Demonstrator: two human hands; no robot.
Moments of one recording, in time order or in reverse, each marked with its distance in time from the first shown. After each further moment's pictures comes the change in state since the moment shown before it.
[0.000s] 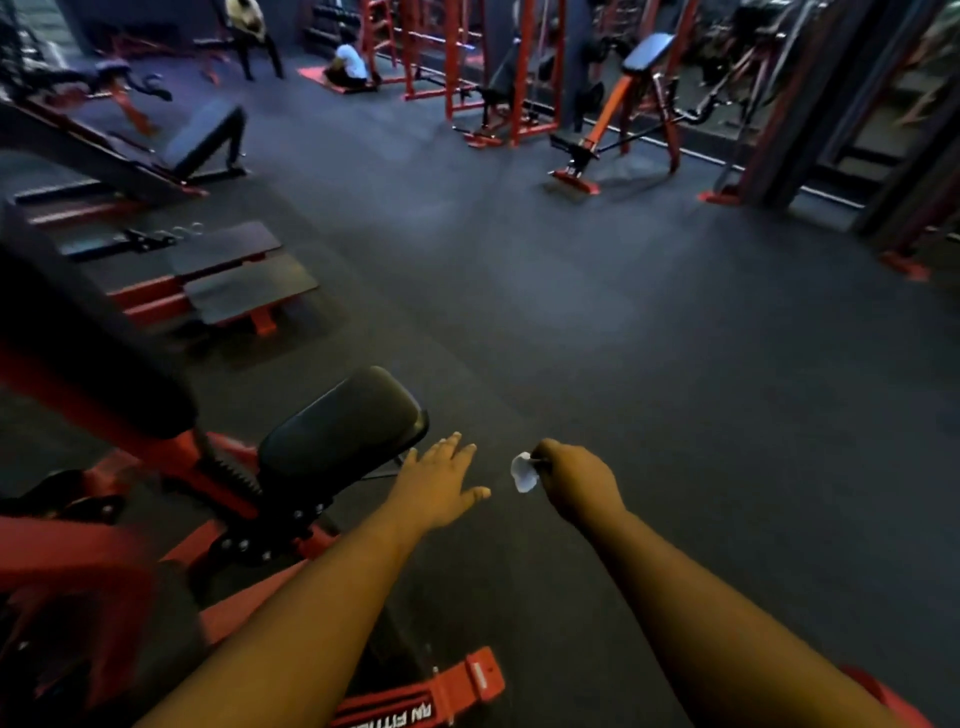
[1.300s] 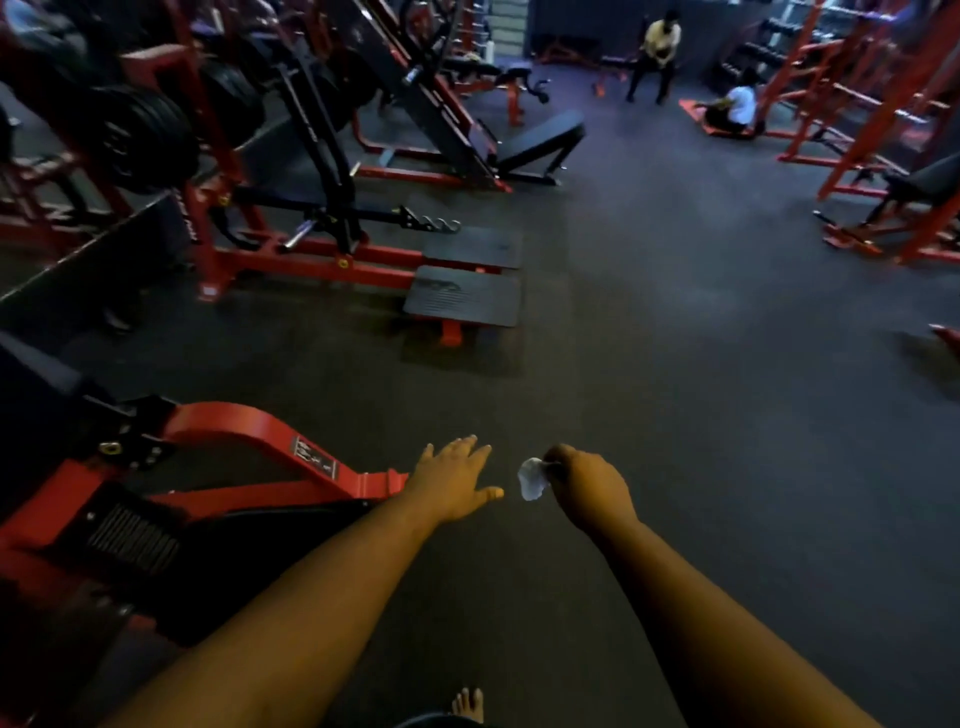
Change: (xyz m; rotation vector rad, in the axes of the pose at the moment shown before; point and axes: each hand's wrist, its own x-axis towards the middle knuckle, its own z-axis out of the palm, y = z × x) left_hand 0.496 -0.160 -0.156 -0.258 0.063 -0.685; right_hand 0.684 -0.045 -0.070 -0.135 -0.316 -0.627
